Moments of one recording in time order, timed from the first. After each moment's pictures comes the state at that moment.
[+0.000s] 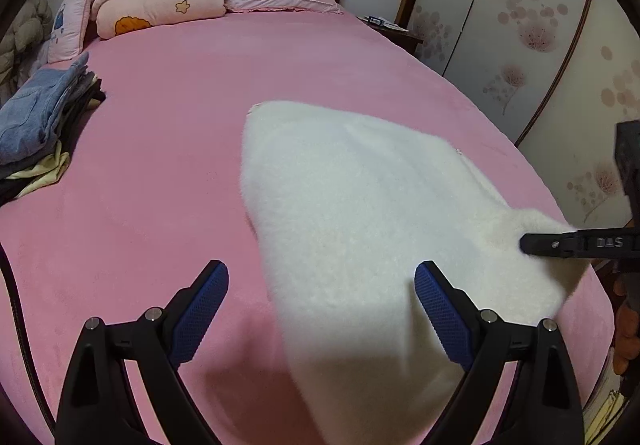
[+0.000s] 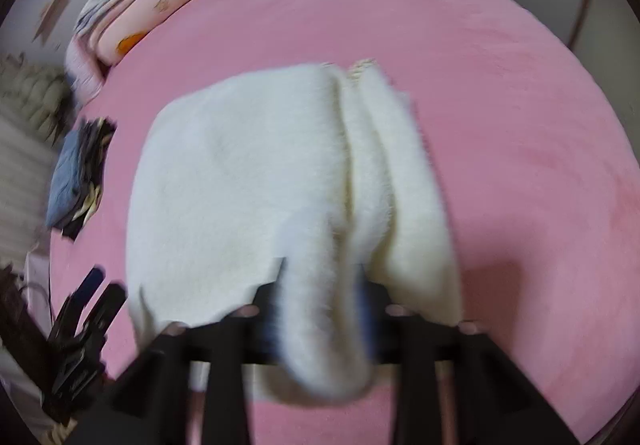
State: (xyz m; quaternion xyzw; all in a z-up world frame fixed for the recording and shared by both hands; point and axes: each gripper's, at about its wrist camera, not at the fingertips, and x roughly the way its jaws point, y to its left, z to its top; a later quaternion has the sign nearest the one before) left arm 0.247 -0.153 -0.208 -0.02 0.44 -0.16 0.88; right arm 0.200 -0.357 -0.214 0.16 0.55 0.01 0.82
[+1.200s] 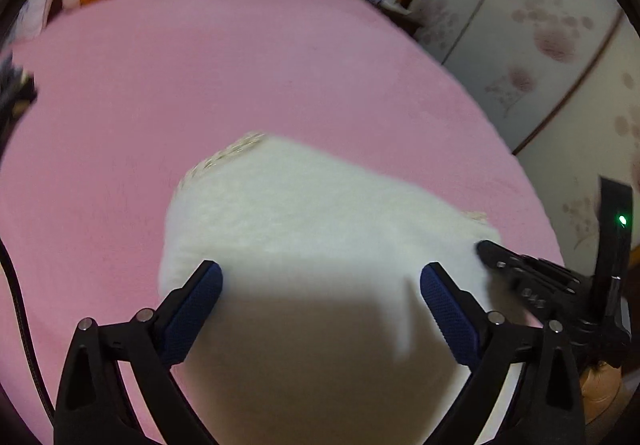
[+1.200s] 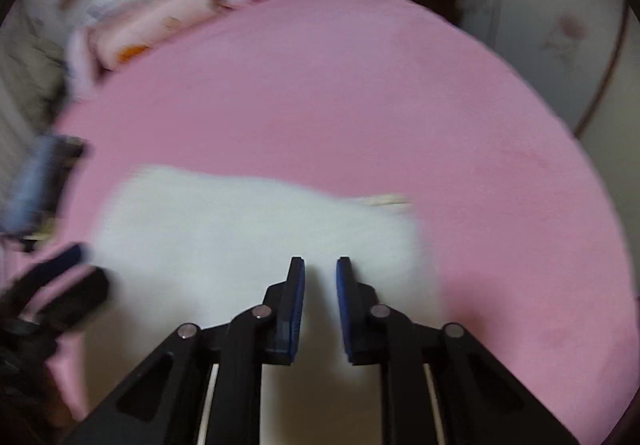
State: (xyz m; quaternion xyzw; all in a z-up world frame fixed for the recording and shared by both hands) left arm 0.386 -0.200 -0.256 -0.08 0.51 -0.17 0.84; right arm 0.302 -0.398 -0.266 0.06 0.49 -0.05 0.87
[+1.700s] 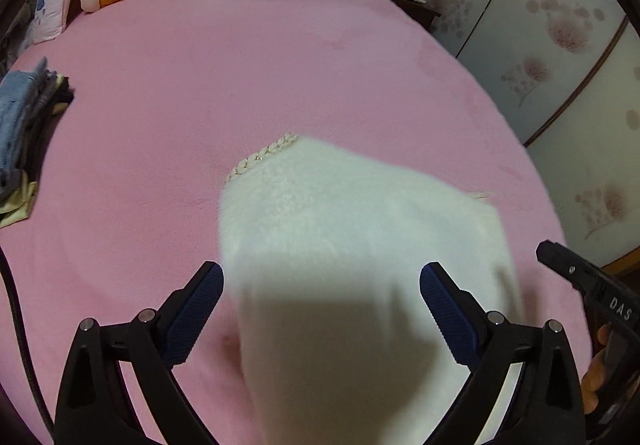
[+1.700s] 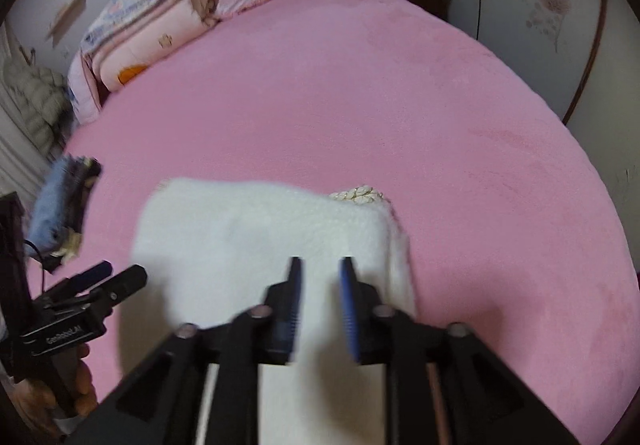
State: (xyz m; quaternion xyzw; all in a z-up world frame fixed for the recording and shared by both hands) left arm 0.335 -0.175 -0.190 -0.04 0.52 -0.14 0.84; right arm 0.248 -0.395 -0.186 0.14 0.47 -0.03 0.87
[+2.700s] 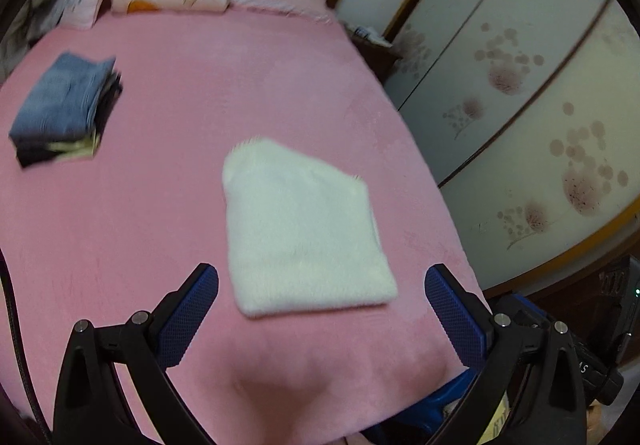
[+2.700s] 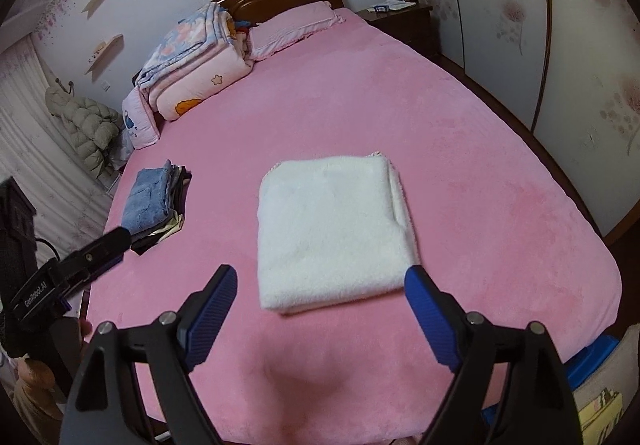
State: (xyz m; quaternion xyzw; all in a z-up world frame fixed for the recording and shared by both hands) left arm 0.133 -0.129 -0.002 -0.13 0.50 -0.17 0.84; right arm 0.014 -0.359 -0.030 0.18 0.43 0.01 0.89
